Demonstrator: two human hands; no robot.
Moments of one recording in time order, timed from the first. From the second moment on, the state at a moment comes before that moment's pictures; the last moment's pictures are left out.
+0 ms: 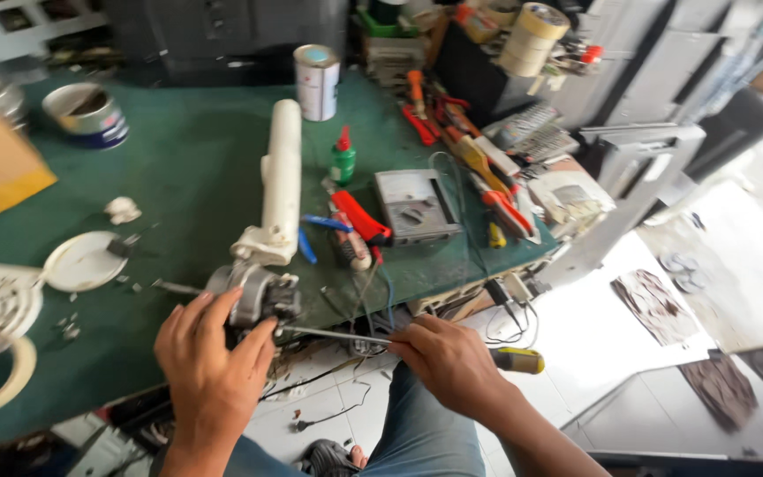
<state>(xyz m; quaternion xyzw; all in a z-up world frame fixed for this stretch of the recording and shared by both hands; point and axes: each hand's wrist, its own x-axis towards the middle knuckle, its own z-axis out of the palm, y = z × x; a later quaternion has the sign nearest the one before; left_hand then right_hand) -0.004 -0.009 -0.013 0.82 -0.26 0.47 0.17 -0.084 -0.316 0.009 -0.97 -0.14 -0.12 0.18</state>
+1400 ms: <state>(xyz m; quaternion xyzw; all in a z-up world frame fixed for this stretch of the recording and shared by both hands) 0.048 0.062 -0.052 0.88 -0.07 0.38 0.28 0.031 -0.232 0.007 -0.88 -0.24 -0.13 0.39</state>
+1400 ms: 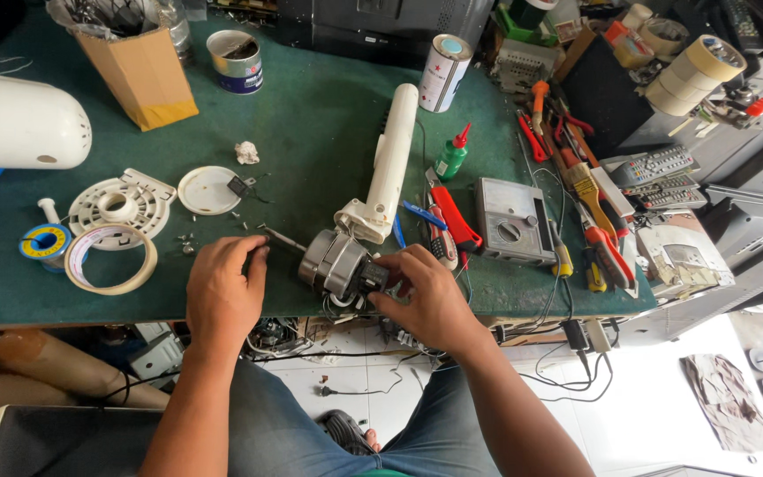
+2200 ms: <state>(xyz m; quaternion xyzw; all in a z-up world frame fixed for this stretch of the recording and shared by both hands) 0.050 0.066 -0.059 0.88 -0.09 0.39 0.25 -0.008 -0.244 -0.026 -0.88 -0.20 -0.19 0.40</state>
